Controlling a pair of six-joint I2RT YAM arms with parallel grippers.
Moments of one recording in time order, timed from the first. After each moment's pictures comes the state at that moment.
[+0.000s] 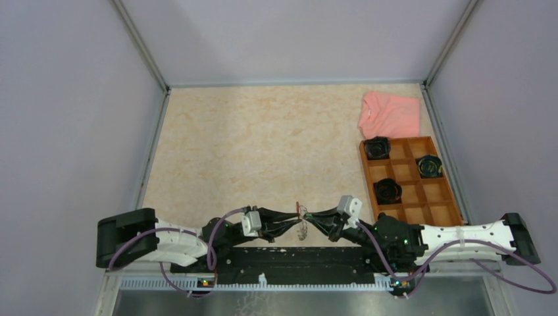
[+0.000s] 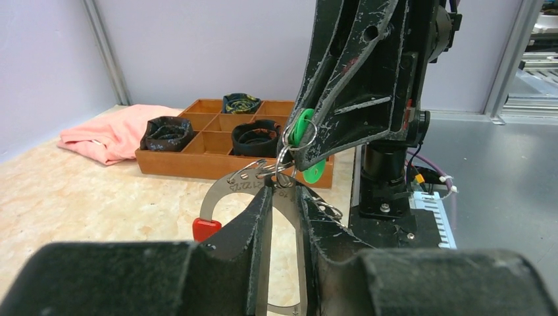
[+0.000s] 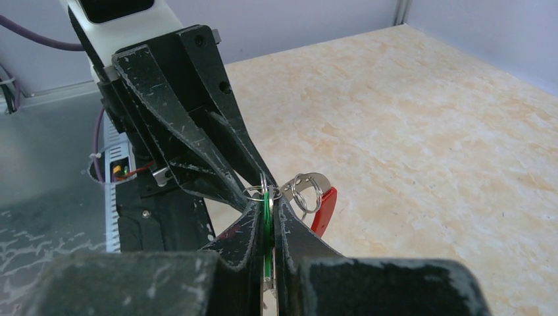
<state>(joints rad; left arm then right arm) -1.30 1.12 0.01 1.47 0.07 0.02 1.53 0.53 0.26 0.38 0.38 -0.02</state>
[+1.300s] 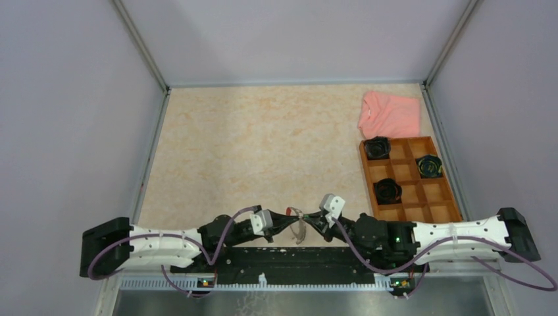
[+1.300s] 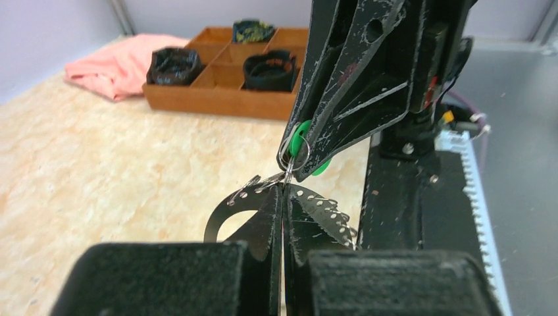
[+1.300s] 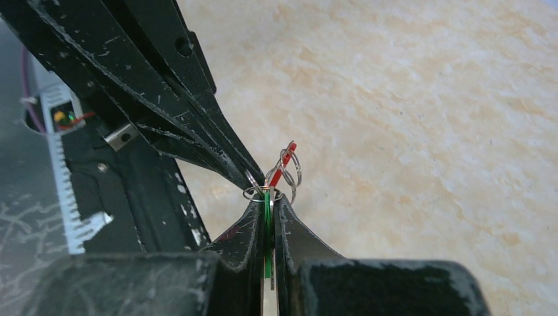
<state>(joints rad) -1.30 0.90 0.06 1.02 0.01 0.05 1.53 0.66 0.32 0.21 0.45 0.06</state>
